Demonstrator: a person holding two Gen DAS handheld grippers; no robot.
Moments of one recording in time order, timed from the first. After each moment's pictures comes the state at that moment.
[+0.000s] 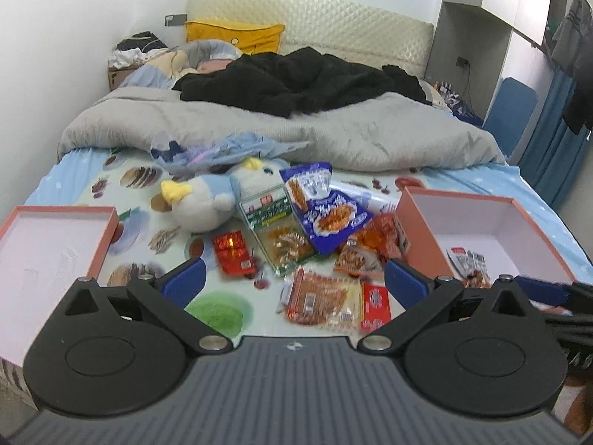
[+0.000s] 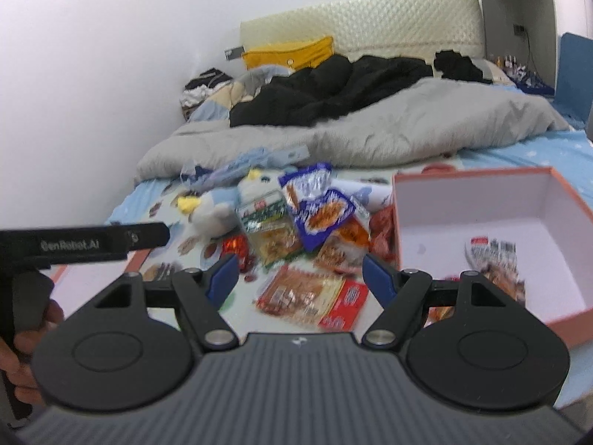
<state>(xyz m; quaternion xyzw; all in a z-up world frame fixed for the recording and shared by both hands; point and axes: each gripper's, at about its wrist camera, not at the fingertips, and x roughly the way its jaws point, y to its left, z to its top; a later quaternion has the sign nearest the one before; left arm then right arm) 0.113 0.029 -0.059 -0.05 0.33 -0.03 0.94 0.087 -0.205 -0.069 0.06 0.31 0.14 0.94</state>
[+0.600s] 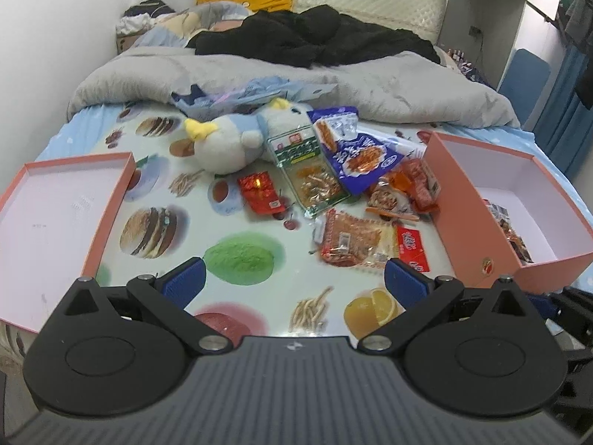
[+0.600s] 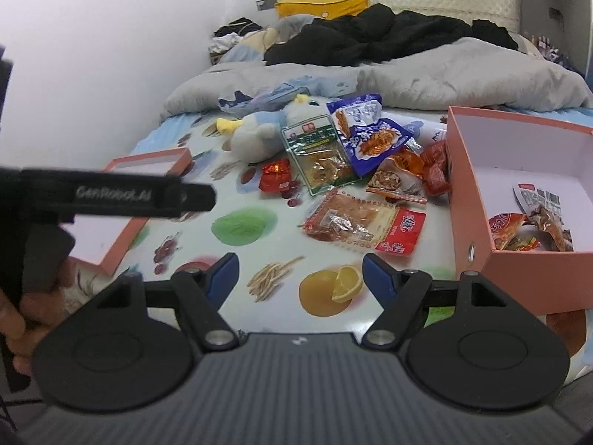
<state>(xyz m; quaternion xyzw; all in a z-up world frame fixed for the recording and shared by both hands) 0.100 0.059 -0.116 -0.05 0.38 -0.02 0.92 0.066 -0.147 -0.118 0.02 0.35 0.17 0.92</state>
